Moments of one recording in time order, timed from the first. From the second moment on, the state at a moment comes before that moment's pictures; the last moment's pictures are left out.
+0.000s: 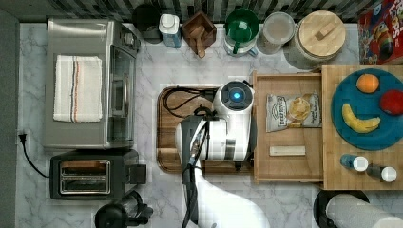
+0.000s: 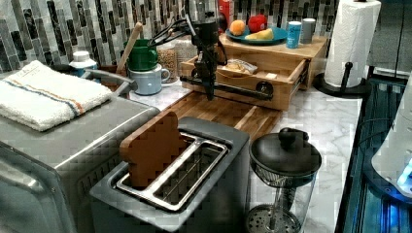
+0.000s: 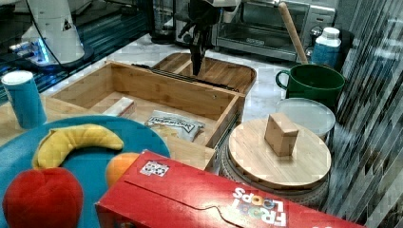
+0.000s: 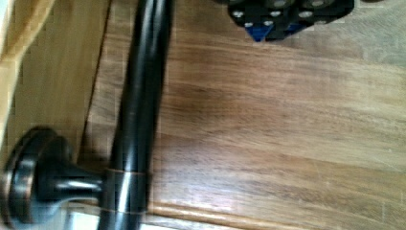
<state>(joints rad) -0.13 0.23 0.09 -2.22 0.02 0.75 -1.00</state>
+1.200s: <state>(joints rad) -0.31 0.27 0.08 -2.18 0.07 0.76 -1.35</state>
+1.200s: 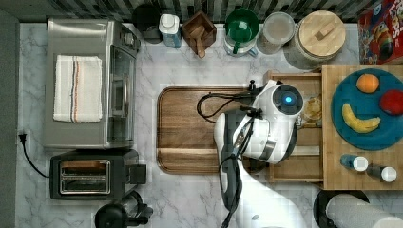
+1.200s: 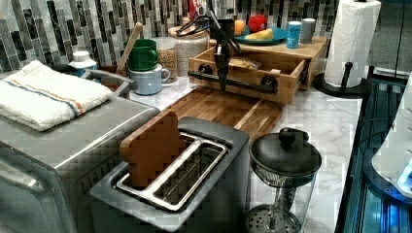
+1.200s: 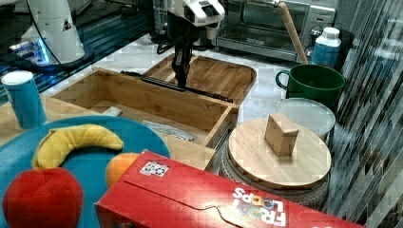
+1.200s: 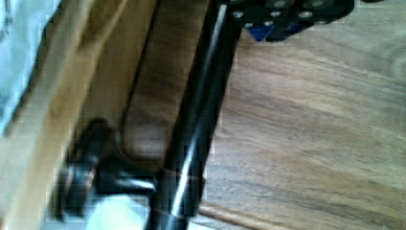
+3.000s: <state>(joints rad) -0.49 0.43 -0.03 -1.92 0.10 0.65 -1.64</state>
